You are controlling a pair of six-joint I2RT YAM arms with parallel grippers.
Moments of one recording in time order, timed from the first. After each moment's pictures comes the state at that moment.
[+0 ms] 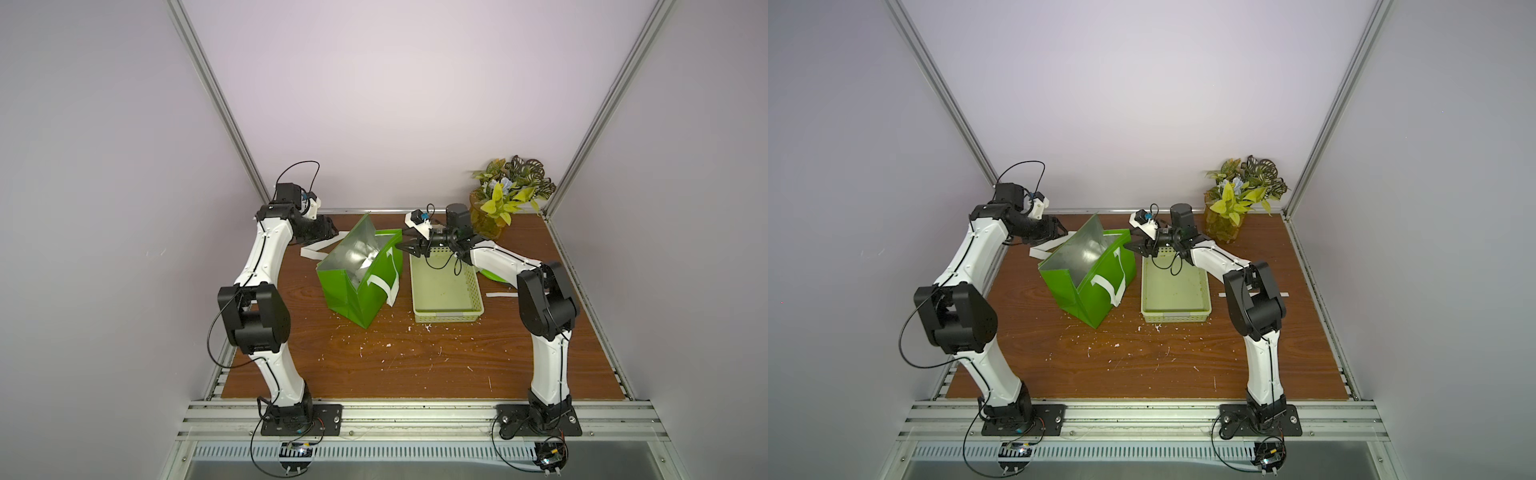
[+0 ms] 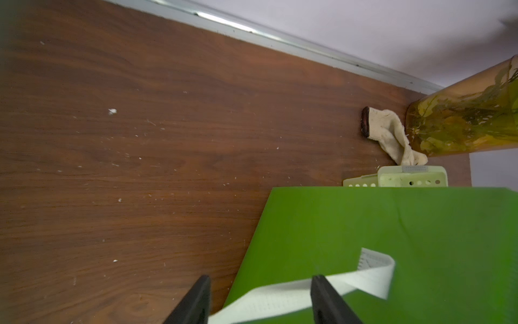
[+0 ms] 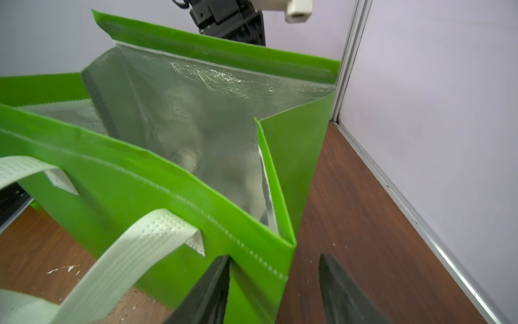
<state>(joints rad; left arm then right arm) 0.07 1.87 1.79 -0.94 0.44 -0.10 0.47 2.08 1.57 0.17 -0.91 -0.35</state>
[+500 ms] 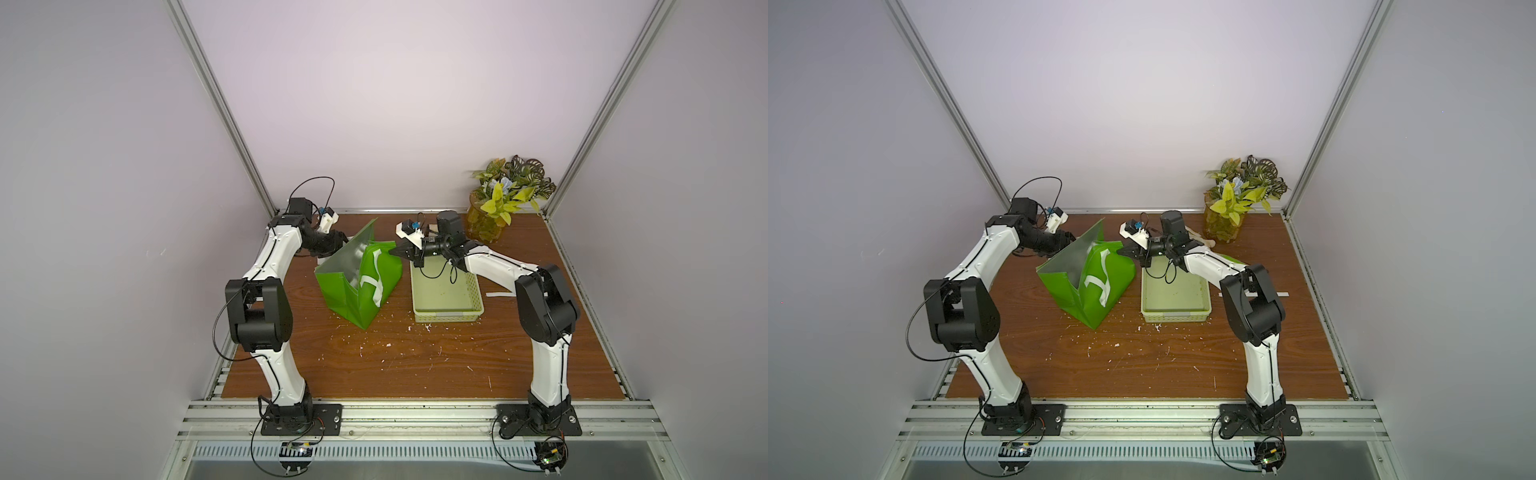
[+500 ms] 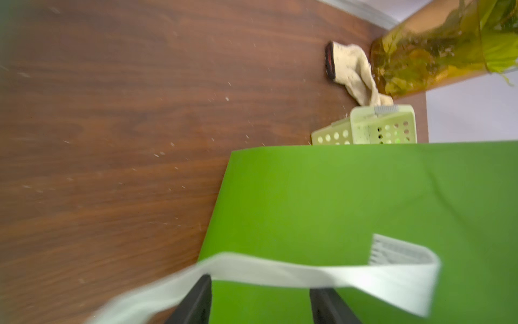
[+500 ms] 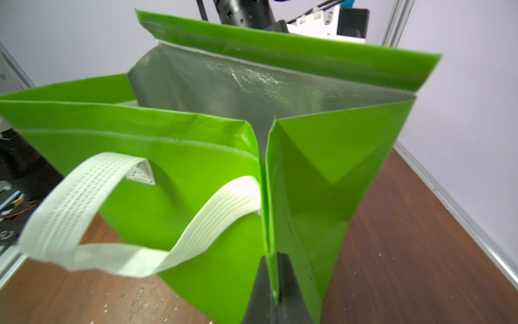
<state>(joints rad) 0.03 1.86 1.61 -0.89 0.64 0.00 0.54 2.00 1.46 0.14 -0.91 -0.33</state>
